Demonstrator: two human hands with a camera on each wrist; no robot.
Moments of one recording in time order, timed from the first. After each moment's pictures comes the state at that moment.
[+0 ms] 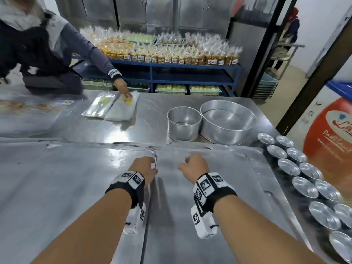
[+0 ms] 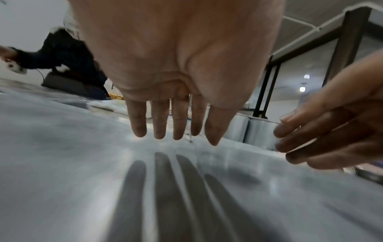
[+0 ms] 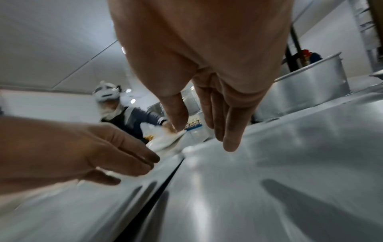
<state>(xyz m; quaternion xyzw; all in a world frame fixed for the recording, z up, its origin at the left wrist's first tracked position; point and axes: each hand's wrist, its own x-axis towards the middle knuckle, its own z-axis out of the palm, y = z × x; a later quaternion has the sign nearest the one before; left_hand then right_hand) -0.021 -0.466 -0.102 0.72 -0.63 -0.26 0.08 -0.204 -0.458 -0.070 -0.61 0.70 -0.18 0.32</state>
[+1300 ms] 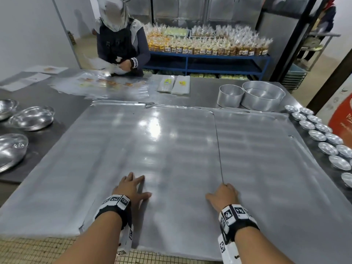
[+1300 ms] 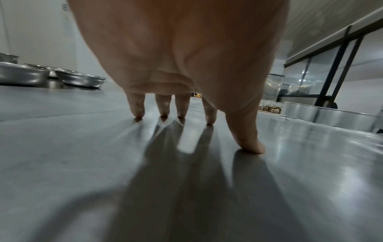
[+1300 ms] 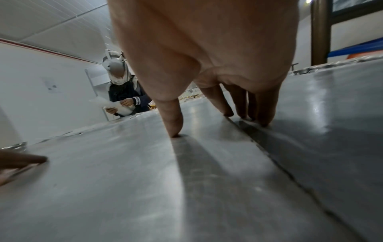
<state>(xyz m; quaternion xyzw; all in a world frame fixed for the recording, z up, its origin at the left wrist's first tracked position) 0.264 -0.011 -0.106 0.77 -0.59 -0.24 -0.04 -0.051 -0.043 -0.115 -0.55 0.80 -0.03 0.24</state>
